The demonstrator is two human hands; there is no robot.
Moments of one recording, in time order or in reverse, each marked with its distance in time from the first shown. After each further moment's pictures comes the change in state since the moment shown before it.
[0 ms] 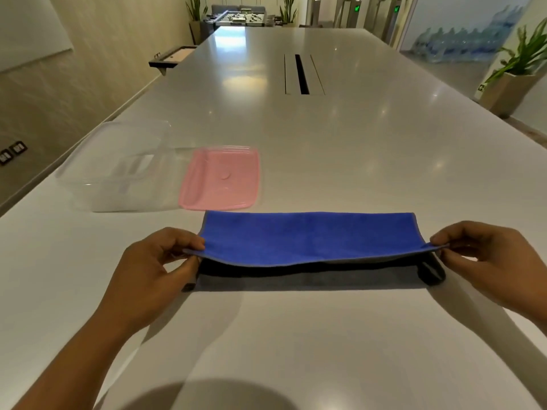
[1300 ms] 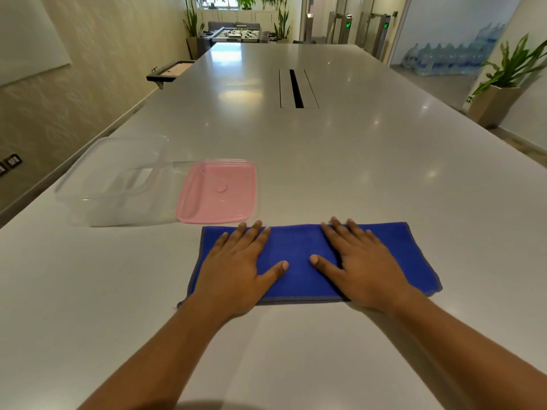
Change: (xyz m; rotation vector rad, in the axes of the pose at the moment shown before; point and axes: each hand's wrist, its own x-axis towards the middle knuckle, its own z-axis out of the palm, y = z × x) left_hand 0.039 0.002 0.104 0.677 -0.326 0.166; right_hand 0.034 -0.061 0.123 -0.517 -0.274 -0.100
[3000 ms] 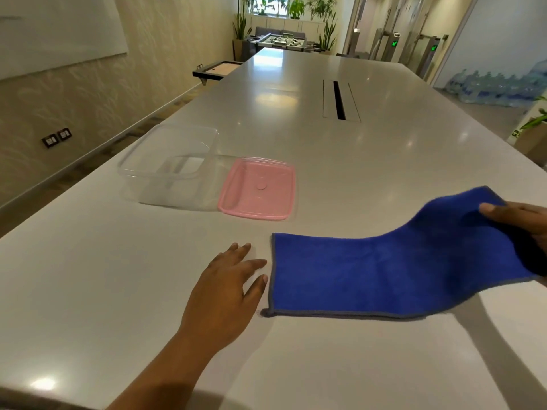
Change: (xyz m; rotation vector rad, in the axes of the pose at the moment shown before) left_hand -0.071 -0.024 -0.010 -0.366 0.196 -0.282; right_hand -0.018 0.073 -0.141 1.263 0.040 0.385
